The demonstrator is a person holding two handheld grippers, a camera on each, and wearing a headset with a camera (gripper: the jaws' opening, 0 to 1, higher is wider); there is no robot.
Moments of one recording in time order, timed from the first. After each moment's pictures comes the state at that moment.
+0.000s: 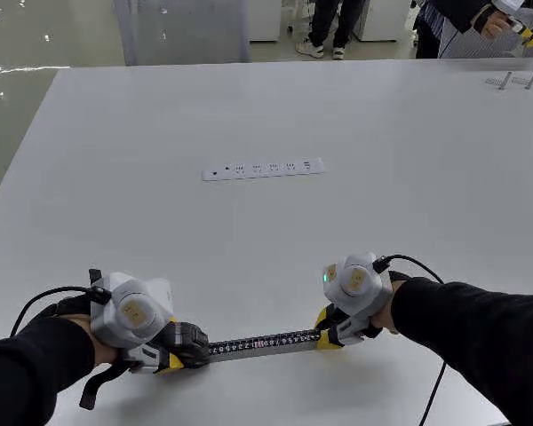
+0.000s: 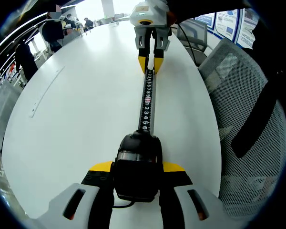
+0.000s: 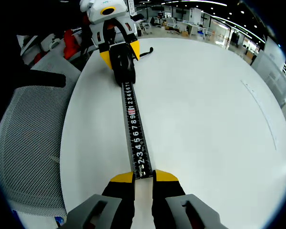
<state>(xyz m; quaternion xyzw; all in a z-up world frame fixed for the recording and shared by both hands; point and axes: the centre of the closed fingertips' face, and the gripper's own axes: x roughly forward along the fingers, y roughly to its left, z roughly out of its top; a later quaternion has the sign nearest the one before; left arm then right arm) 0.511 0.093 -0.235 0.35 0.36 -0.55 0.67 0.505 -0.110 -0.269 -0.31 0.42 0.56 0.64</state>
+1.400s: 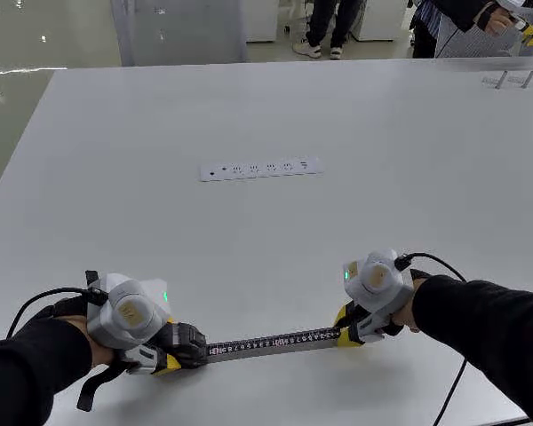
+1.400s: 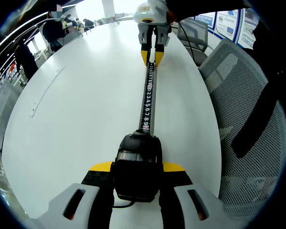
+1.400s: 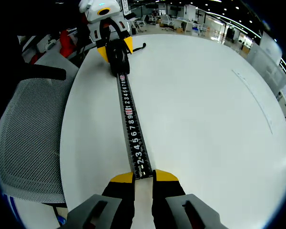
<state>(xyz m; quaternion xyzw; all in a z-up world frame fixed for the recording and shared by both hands) 0.512 0.093 -0.237 0.35 0.36 -0.55 0.67 0.504 -0.149 -0.267 -0.30 0.44 0.54 0.65</state>
